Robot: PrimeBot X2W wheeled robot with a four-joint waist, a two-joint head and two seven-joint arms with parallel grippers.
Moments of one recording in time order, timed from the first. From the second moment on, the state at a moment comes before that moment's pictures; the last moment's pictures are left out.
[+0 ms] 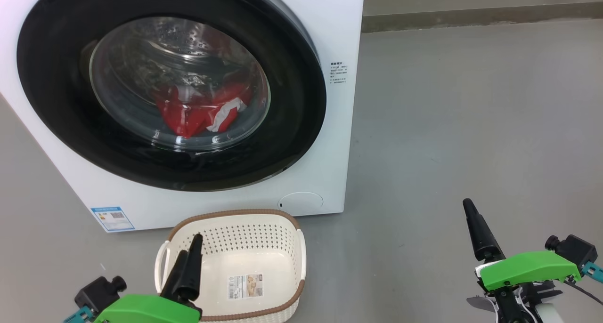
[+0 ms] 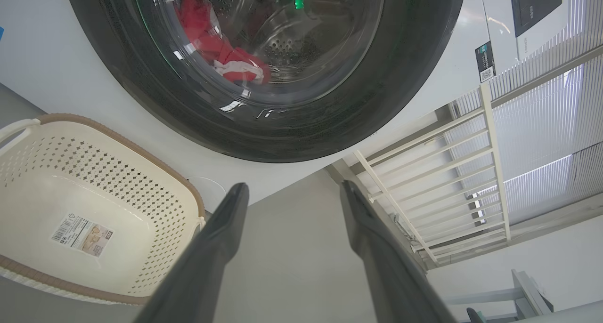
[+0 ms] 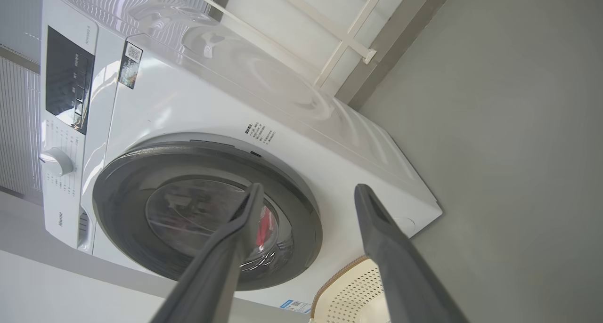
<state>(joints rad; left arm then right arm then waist) -0.13 0.01 -0.08 0.35 -1.07 -0.06 -0.05 -0.13 -0.02 -0.03 0.41 1.18 0.13 -0.05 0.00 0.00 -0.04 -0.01</state>
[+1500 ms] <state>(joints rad) -0.24 0.02 -0.20 0.40 -0.54 0.04 -0.18 -0.21 -0.03 0.00 0.42 0.49 0.13 -0.18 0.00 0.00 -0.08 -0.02</state>
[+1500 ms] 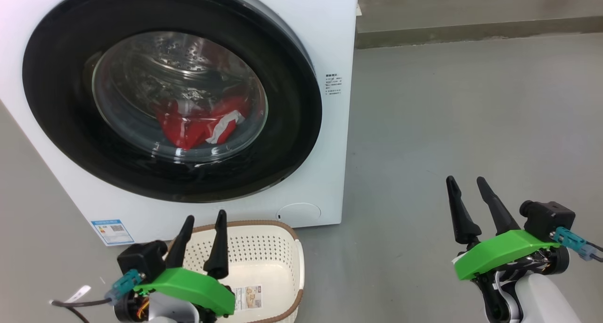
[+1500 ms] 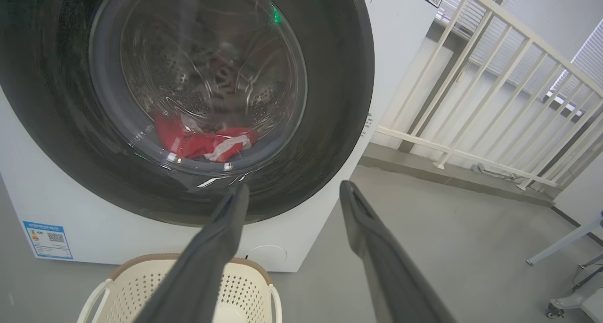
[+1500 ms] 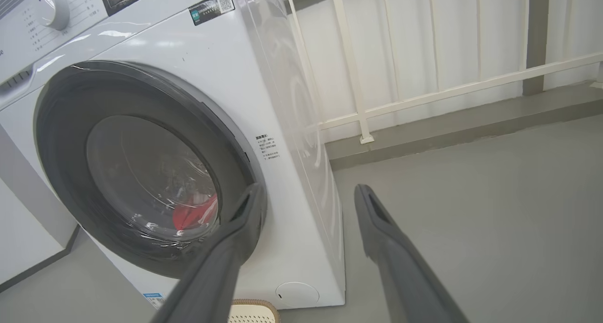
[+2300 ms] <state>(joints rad) -0.31 0.03 -0.25 0.49 -0.28 0.12 -0.24 -0.28 -0.04 0.01 0.44 0.23 0.13 -0.25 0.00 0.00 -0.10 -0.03</state>
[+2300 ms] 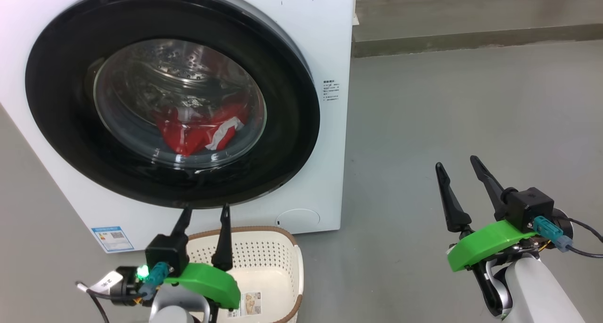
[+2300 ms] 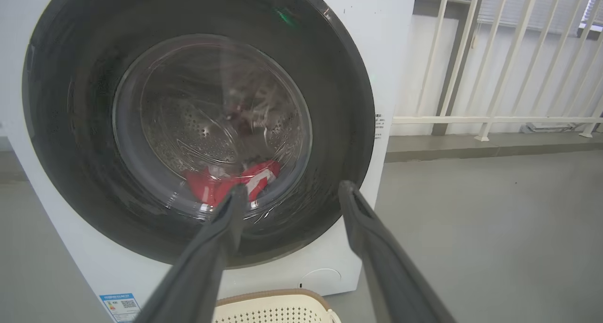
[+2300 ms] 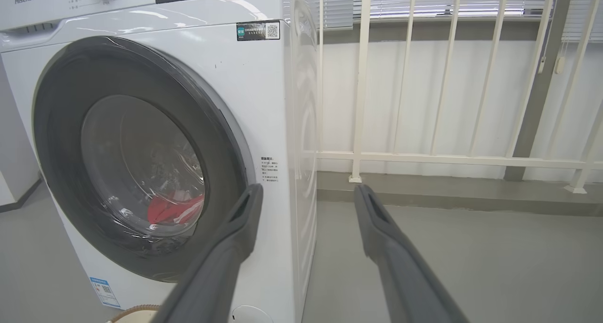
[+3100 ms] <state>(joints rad) -0.32 0.03 -0.25 0.50 -0.27 0.11 -0.25 -0.29 -0.05 0.02 0.44 0.22 0.13 -0.26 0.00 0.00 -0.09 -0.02</state>
